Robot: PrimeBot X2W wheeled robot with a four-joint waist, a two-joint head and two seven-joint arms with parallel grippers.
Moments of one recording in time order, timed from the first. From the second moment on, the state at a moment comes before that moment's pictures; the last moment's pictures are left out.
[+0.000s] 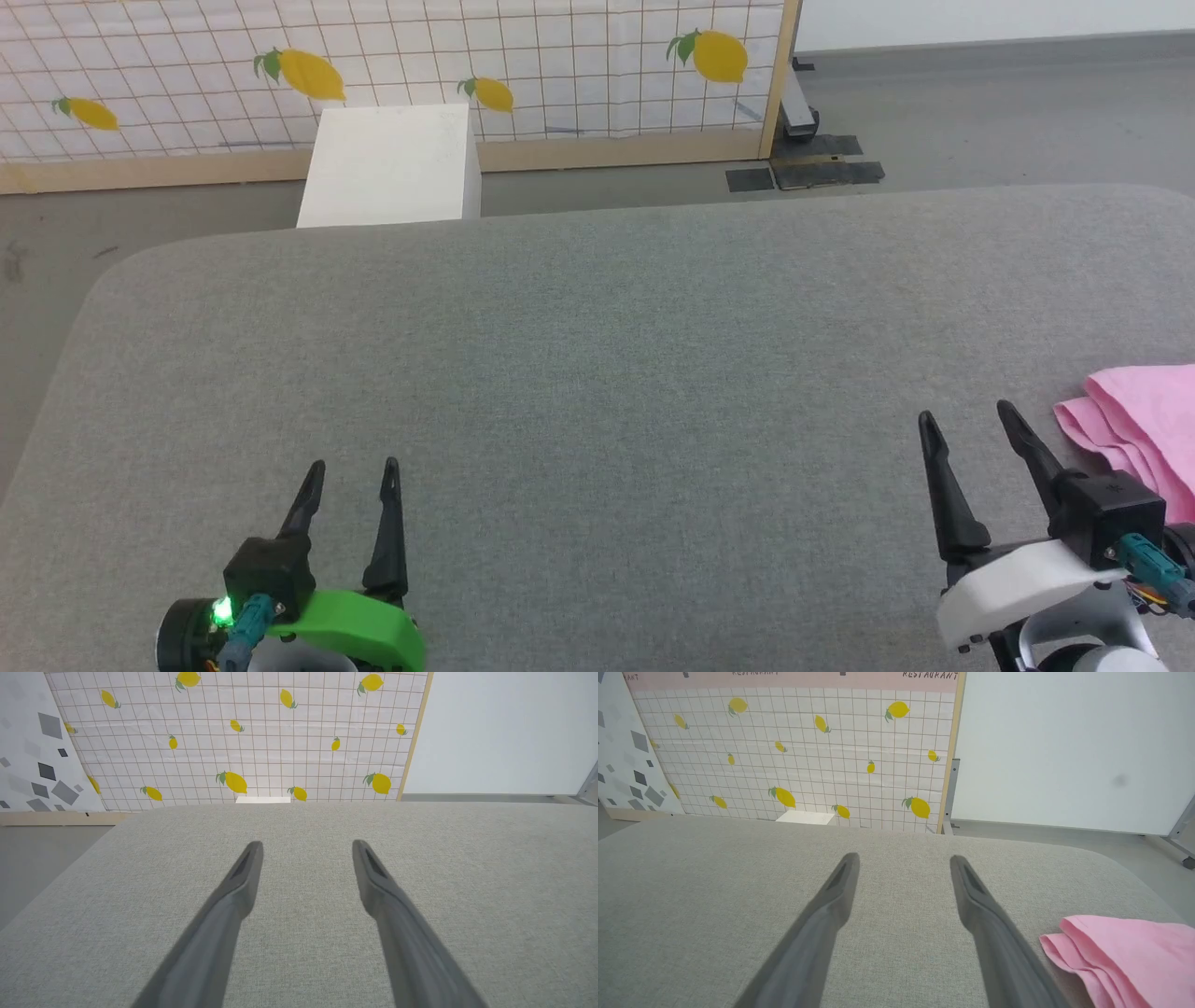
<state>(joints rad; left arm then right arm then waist) 0.02 0.21 -0.20 0.12 -0.28 0.10 -0.26 0.06 -0.06 -0.04 -0.10 0.03 0.13 0.01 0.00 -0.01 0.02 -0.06</state>
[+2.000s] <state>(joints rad) 0.02 0.15 -0.13 0.08 -0.20 0.06 -0.17 0.06 -0.05 -0.03 -0.06 0.03 0.13 0.01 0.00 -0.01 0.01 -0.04</state>
